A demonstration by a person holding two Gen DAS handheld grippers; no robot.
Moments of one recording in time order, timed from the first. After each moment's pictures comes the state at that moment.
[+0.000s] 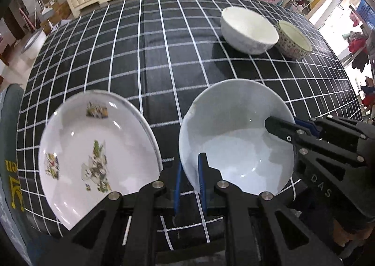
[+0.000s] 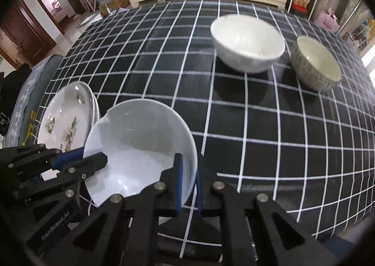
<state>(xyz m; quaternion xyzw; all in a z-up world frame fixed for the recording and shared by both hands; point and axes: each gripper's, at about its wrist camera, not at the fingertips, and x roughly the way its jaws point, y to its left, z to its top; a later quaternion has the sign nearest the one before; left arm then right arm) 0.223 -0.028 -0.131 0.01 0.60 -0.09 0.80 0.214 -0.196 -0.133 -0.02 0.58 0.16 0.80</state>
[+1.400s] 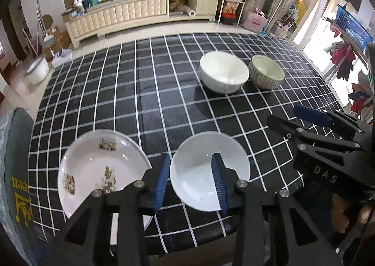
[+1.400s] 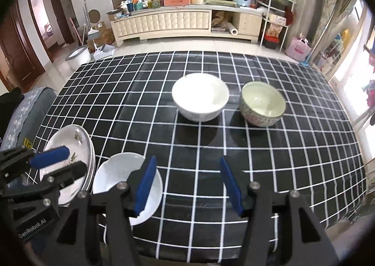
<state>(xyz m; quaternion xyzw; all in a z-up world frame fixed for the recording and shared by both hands) 0.205 -0.044 -0.058 0.02 0.50 -0.11 0.86 0.206 -0.235 -0.053 -0.03 0.47 0.10 0.88</state>
